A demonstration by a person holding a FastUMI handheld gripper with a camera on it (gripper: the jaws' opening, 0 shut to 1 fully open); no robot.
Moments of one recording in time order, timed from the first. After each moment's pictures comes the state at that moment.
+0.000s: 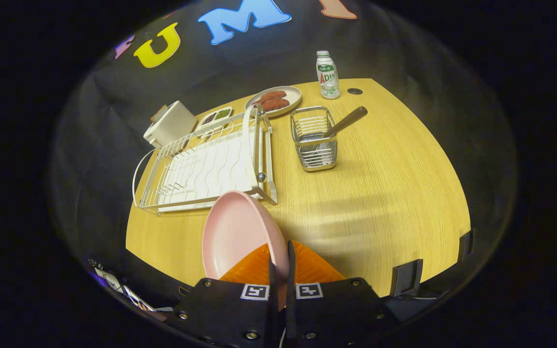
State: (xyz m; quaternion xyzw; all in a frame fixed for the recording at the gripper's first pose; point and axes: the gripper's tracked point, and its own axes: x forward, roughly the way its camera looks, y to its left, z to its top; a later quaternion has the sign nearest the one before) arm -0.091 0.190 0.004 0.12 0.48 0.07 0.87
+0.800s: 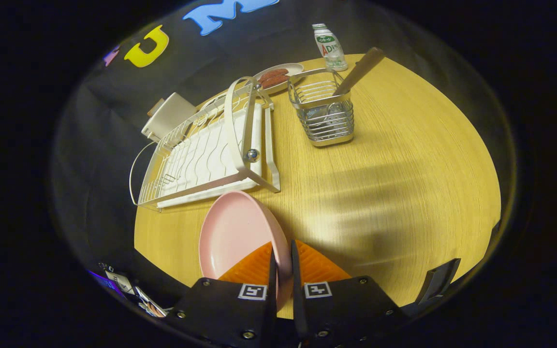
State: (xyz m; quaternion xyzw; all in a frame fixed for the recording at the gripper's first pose) arm -0.072 0.200 -0.050 0.17 0.50 0.10 0.84
